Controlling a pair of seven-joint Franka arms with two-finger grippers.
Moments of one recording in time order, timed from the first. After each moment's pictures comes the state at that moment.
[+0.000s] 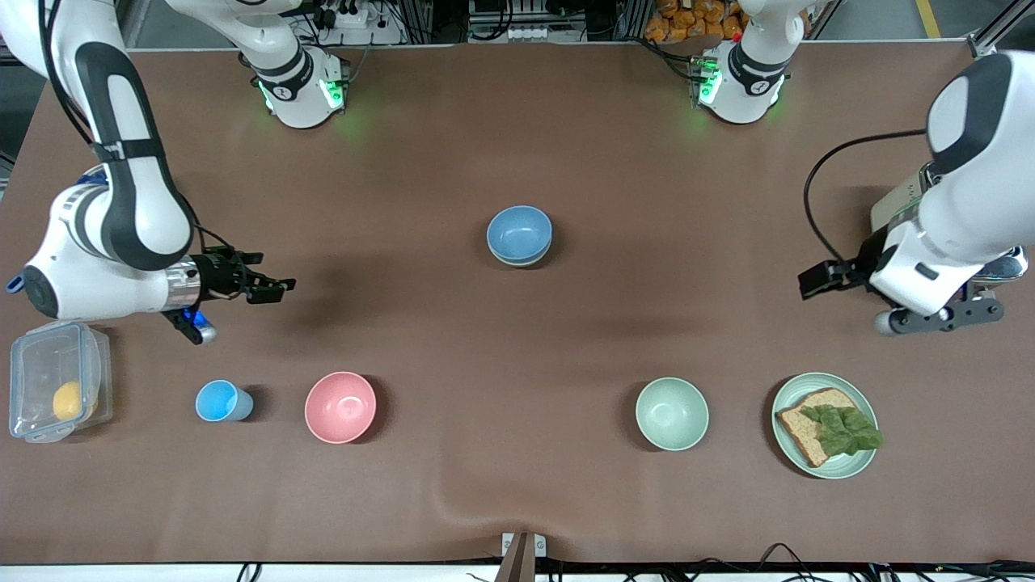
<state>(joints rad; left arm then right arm) 0.22 0.22 -0.41 -1.52 0.06 1.67 -0.30 0.04 0.34 -0.09 -1.85 0.40 1.71 0.39</state>
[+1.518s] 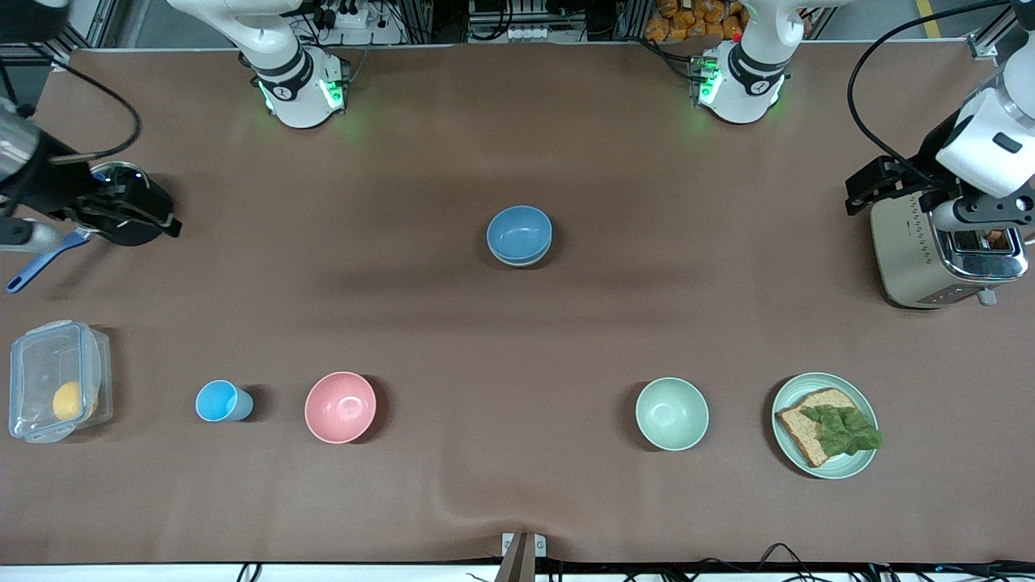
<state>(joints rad) 0.01 0.00 -0.15 -1.55 0.01 1.53 -0.16 0.01 0.00 0.06 -1.60 0.08 1.61 0.12</state>
